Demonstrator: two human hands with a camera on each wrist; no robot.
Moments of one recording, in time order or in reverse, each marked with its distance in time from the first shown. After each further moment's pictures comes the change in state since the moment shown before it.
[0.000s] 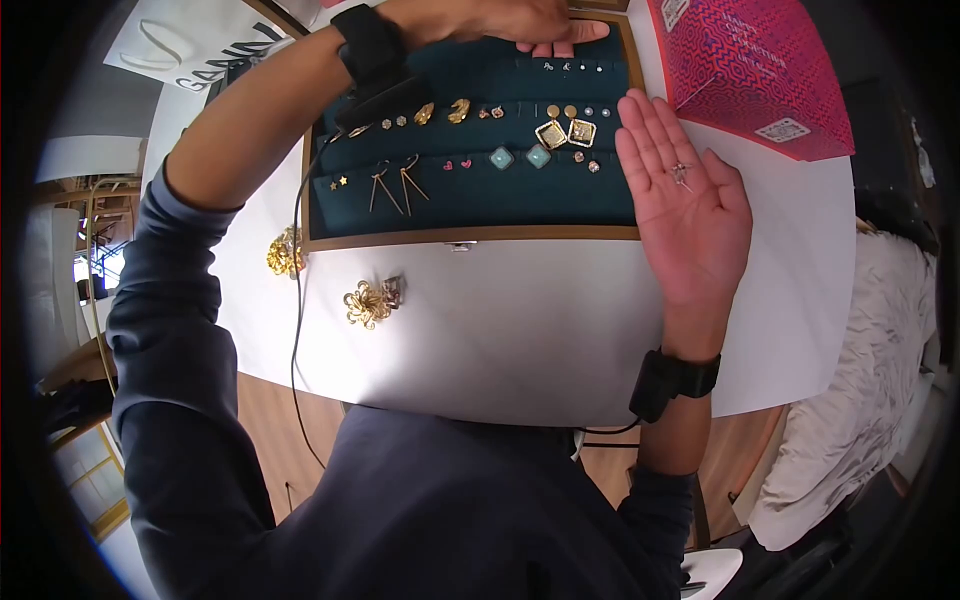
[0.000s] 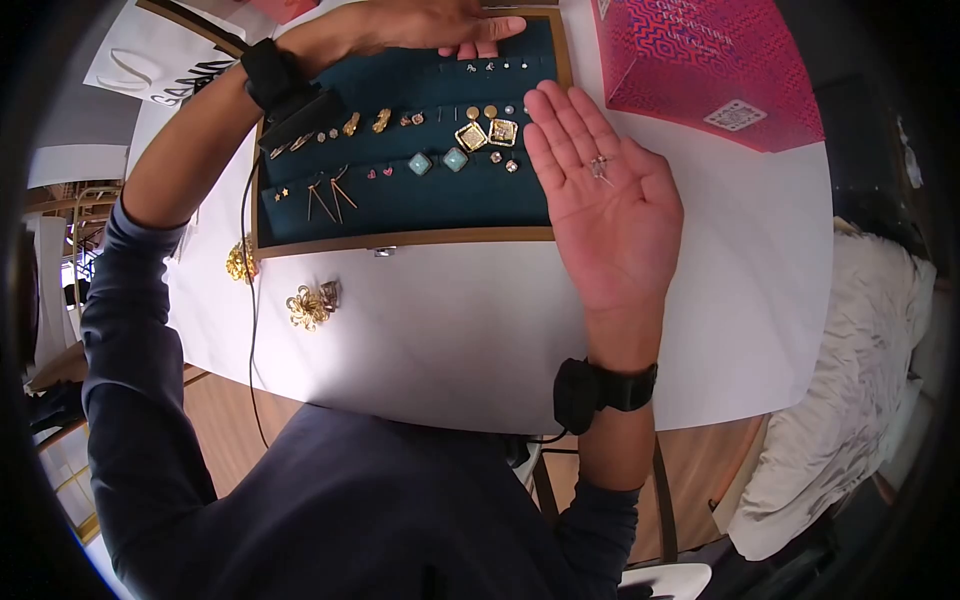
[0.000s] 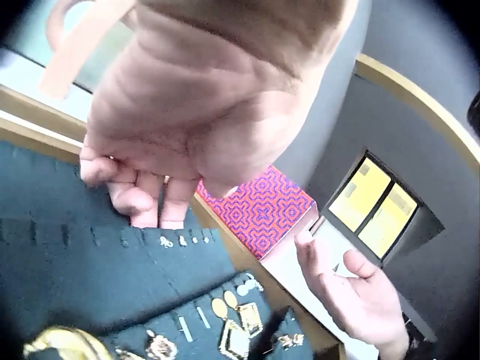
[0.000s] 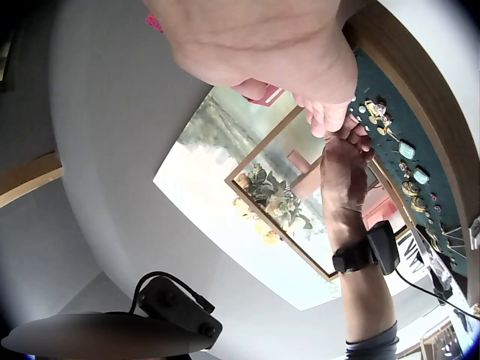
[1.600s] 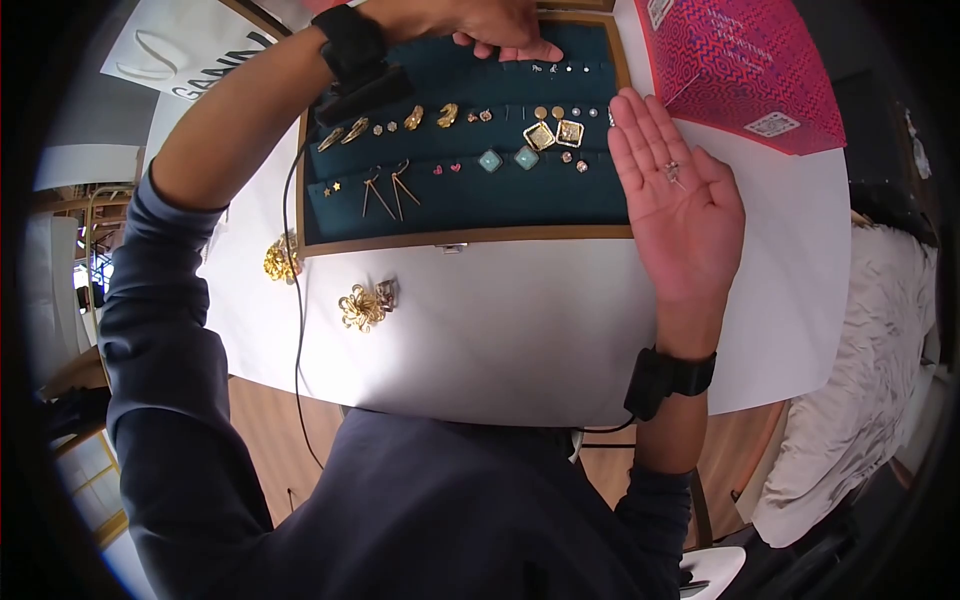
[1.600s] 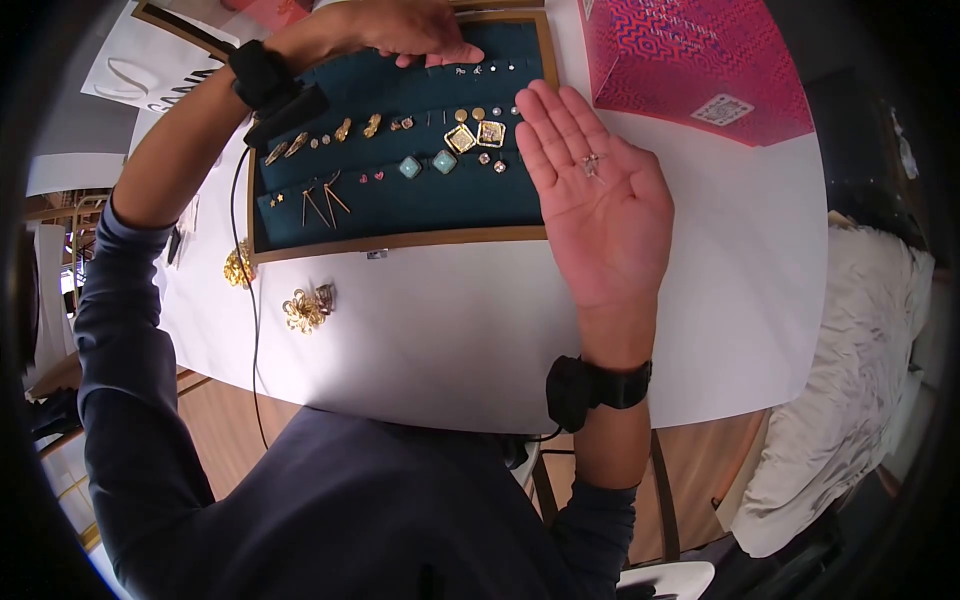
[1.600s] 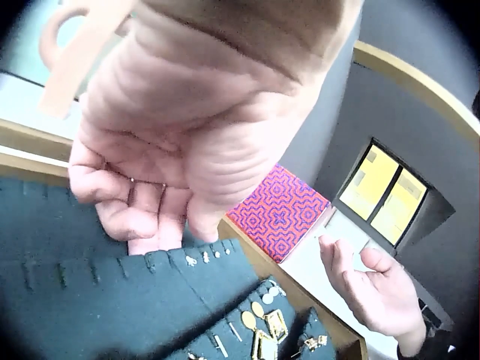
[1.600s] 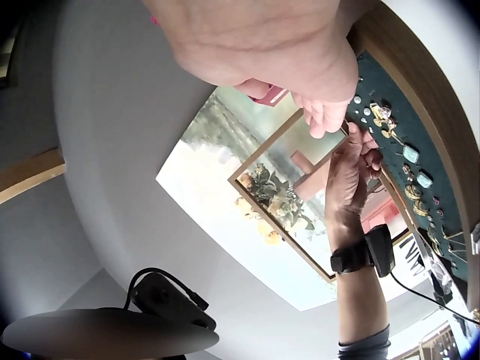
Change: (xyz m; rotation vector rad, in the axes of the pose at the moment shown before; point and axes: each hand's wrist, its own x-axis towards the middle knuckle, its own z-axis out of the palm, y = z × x) left_hand 0.011 -0.009 -0.017 0.345 -0.113 -0.242; right_hand -0.001 -0.003 0.001 -0.049 -0.008 -0.028
